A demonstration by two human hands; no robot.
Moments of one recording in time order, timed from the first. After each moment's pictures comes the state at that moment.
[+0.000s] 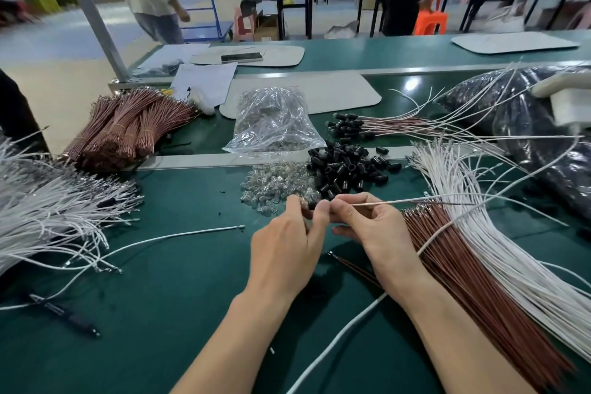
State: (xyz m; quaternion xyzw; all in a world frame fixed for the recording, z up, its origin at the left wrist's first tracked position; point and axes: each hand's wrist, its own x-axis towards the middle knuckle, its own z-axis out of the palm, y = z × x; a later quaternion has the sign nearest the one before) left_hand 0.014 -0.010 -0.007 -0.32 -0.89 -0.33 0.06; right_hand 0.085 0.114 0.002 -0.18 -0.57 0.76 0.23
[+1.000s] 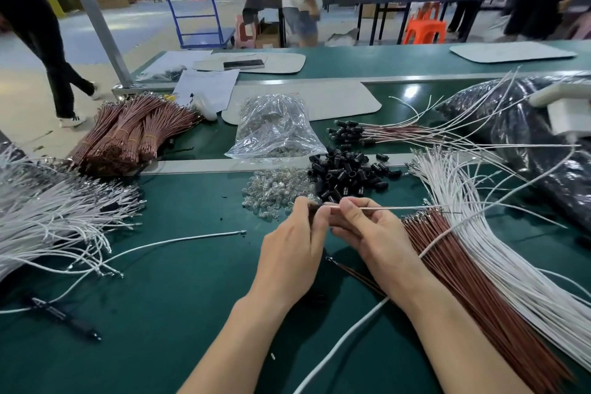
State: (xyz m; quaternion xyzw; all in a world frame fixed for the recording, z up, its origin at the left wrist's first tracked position) left_hand 0.012 -0.009 -0.012 -0.36 -0.85 -0.40 0.01; right_hand 0.084 0.119 0.002 -0.16 -0.49 0.84 0.19
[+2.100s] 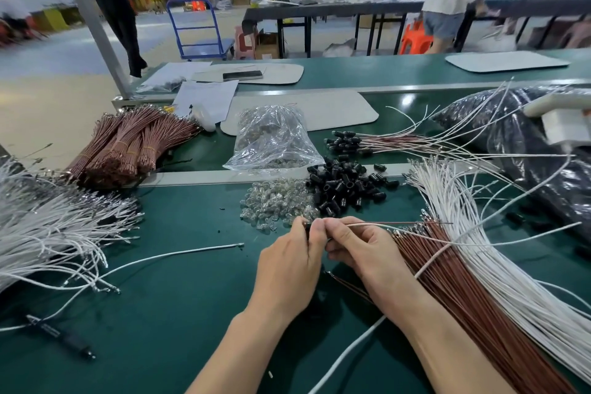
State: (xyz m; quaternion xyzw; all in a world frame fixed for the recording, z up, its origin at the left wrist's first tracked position) left_hand 0.015 -0.010 -0.006 -0.33 -0.86 -0.38 -0.03; right_hand 0.086 0.112 -0.002 -0.14 -0.58 0.78 0.16
